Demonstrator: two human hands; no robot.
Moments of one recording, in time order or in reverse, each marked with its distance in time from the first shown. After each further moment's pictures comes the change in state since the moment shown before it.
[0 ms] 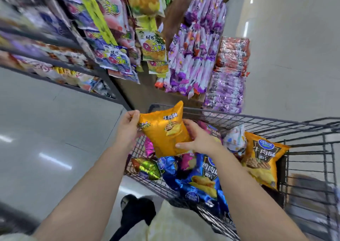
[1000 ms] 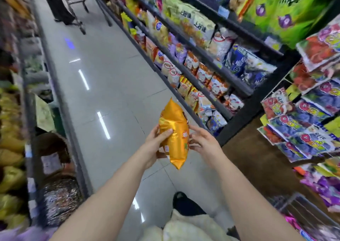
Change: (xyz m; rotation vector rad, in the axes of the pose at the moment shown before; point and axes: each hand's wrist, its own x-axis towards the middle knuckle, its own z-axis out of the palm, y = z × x) left_hand 0.079 0.048 -0.522 -0.487 0.107 -0.084; right_hand 0.242 -0.280 0.498 0.215 -0.332 -0.069
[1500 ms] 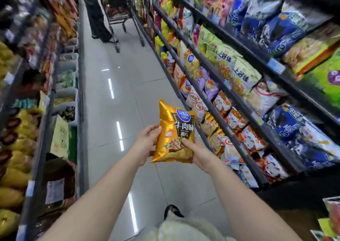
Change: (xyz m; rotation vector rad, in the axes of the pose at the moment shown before) left_hand 0.194 0.209 -0.079 -0.006 0.327 0.105; right_hand 0.288 -0.118 0.091 -0.042 -0.312 0.207
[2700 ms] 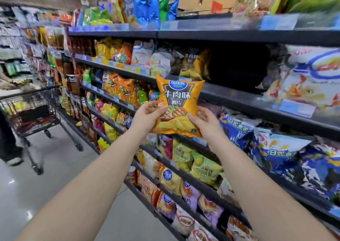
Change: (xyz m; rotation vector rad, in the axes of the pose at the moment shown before) left_hand 0.509 0.607 0.143 0.178 -0.501 0.700; right_hand 0.404 -0.599 -0.031 -0.145 0.757 -0.803
